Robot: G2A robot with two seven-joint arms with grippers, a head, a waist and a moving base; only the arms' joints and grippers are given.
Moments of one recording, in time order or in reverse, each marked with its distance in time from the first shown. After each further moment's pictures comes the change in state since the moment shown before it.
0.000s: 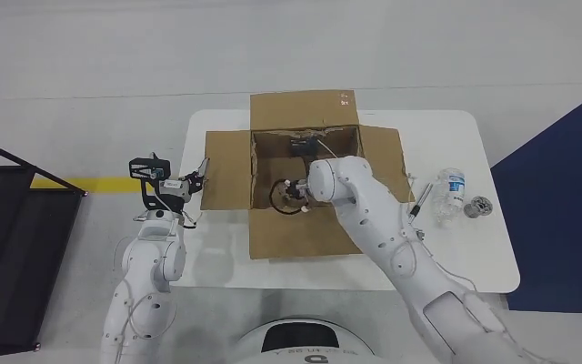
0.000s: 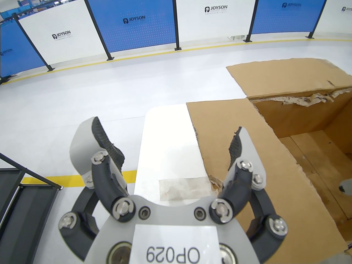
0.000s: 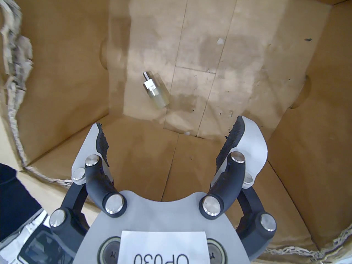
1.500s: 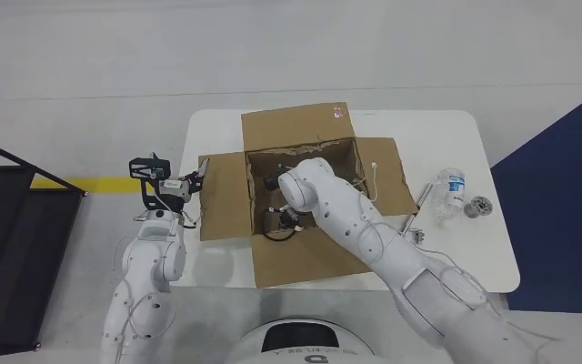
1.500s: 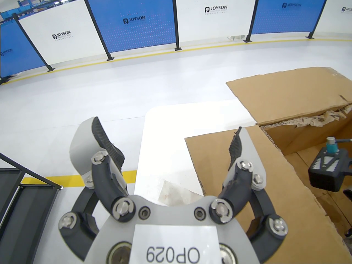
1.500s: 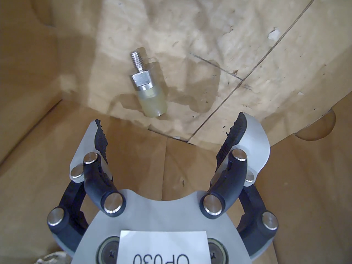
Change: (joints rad) left arm 0.000 0.000 0.000 0.000 0.000 0.000 0.000; right arm 0.164 -0.089 -0.240 0.357 0.050 -0.211 0.112
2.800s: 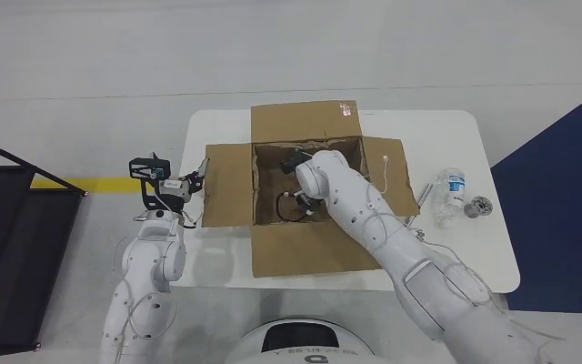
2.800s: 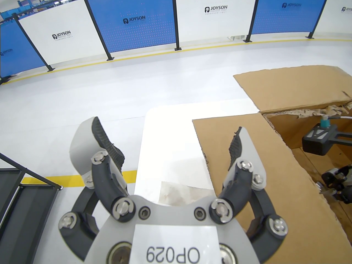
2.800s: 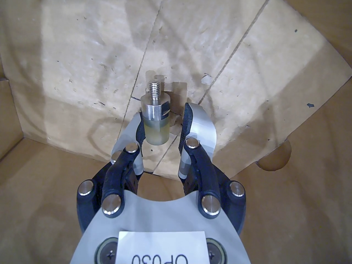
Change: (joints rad) left arm 0.000 0.000 0.000 0.000 0.000 0.000 0.000; right arm 0.027 -0.001 0.083 0.154 -0.051 -0.054 -0.191
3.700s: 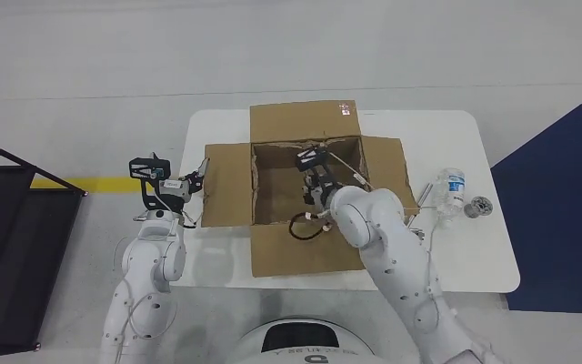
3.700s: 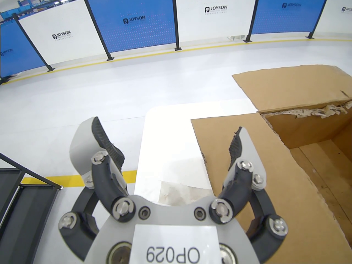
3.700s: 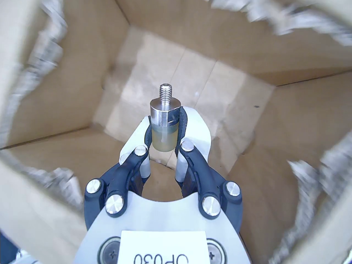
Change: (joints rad) left arm 0.000 0.000 0.000 0.000 0.000 0.000 0.000; right arm -0.600 0.151 0.373 -1.000 -0.197 -0.102 -0.253
